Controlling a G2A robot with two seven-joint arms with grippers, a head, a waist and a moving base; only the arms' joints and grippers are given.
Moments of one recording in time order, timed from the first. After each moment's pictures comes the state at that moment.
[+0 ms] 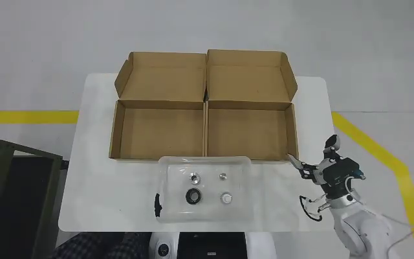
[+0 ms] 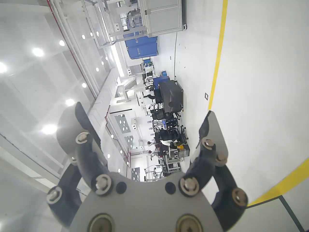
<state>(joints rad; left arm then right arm) -0.01 -0.37 -0.75 -1.25 2.03 -0.40 0.22 -1.86 -1.17 1.72 -2.04 -1.35 -0.40 -0.21</state>
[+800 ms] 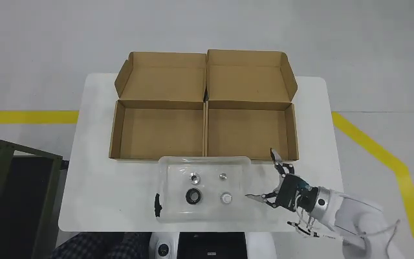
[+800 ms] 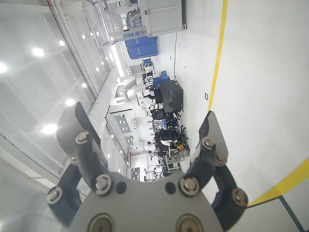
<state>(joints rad) -0.01 -0.37 -0.75 -1.25 2.03 -0.40 0.22 -1.76 -1.13 1.60 -2.21 -1.32 -0.93 0.20</state>
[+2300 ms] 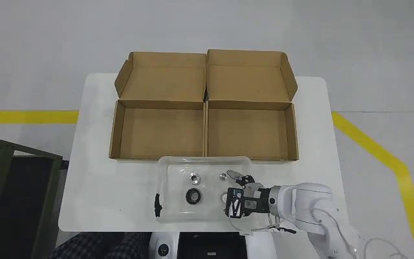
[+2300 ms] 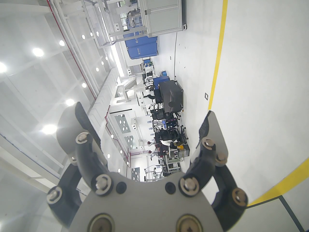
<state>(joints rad) -0.01 -0.37 -0.75 -1.25 2.03 -0.40 0.22 -1.51 -1.09 1.21 -2.13 -1.34 -0.93 0.68</state>
